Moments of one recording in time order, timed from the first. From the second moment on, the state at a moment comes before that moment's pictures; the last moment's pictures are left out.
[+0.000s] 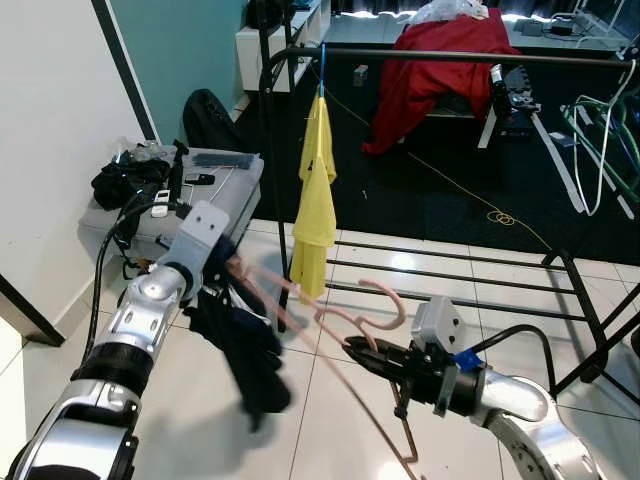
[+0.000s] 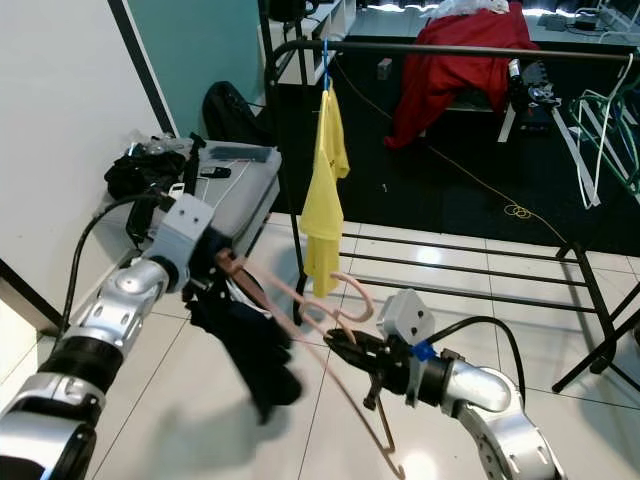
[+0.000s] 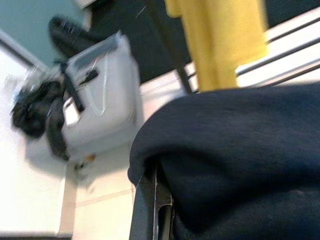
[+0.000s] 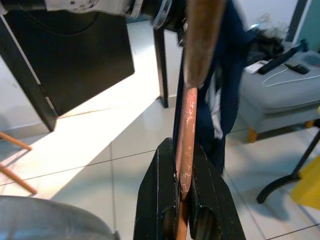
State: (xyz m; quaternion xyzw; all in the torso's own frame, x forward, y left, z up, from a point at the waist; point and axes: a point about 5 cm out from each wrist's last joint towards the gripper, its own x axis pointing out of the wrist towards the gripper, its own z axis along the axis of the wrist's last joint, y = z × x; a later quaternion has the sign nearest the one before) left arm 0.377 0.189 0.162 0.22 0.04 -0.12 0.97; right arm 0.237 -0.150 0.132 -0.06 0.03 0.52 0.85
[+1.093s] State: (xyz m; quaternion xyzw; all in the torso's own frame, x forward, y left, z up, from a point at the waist) left arm 0.380 0.166 0.197 0.24 -0.03 -0.17 0.95; right arm 0.249 -0.159 0.131 0.06 0.09 0.45 0.89
